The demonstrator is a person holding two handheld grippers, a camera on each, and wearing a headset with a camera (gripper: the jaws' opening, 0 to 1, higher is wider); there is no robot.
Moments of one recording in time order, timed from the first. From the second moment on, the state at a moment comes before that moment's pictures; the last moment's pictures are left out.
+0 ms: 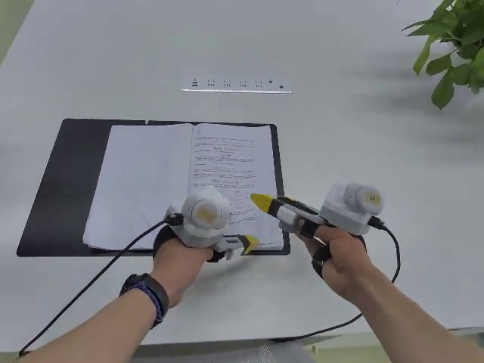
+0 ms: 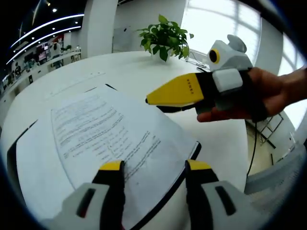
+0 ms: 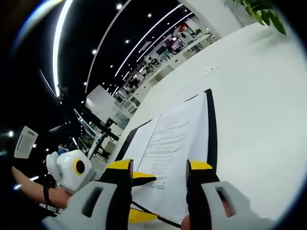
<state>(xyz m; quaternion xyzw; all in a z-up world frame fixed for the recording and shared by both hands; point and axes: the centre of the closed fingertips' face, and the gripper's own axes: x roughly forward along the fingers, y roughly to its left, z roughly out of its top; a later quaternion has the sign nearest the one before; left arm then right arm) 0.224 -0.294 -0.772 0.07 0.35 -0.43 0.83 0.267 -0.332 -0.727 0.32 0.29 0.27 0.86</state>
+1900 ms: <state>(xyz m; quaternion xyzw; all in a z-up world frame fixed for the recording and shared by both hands) 0.199 -0.156 -0.693 0.05 0.29 -0.36 0.89 0.266 -0.231 -0.686 0.35 0.27 0.30 0.85</state>
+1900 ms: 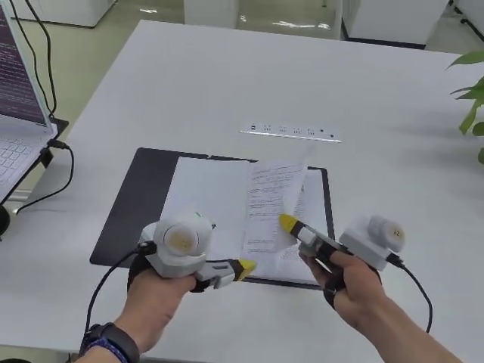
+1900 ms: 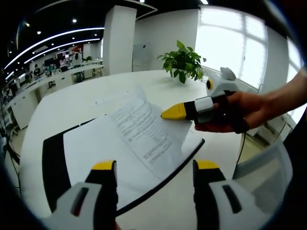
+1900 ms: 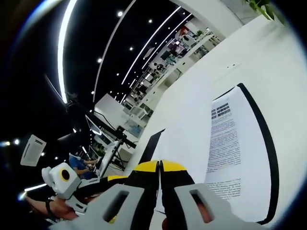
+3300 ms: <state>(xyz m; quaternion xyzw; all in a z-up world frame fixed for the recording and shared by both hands) 0.169 -0.056 -0.707 0.00 0.29 -0.30 0.91 0.256 -0.069 -0.705 0.33 0.33 0.38 0.80</state>
